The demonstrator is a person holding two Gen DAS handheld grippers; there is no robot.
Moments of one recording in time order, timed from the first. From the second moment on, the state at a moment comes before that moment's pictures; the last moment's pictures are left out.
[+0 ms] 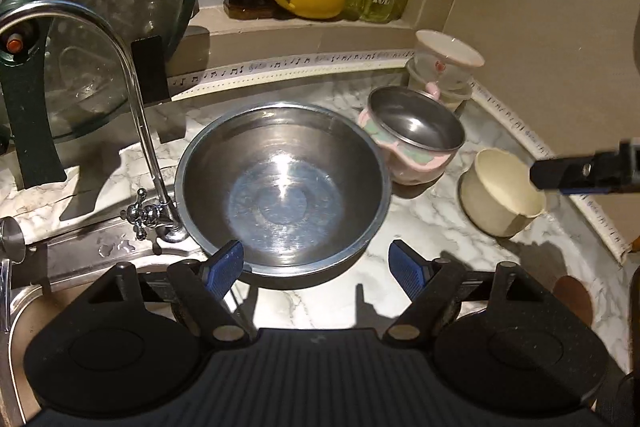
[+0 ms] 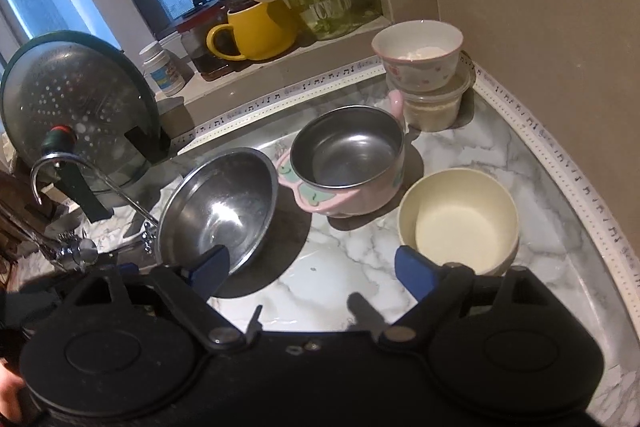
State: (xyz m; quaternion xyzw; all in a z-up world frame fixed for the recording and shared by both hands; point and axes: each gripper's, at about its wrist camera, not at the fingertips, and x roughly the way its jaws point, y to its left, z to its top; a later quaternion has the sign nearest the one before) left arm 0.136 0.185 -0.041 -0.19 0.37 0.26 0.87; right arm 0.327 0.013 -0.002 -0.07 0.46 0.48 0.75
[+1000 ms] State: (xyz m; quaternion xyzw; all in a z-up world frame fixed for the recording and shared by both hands) left arm 0.121 0.215 -0.065 -0.20 0.39 0.27 0.85; right arm 0.315 0.089 -0.089 -0.06 0.59 0.45 0.67
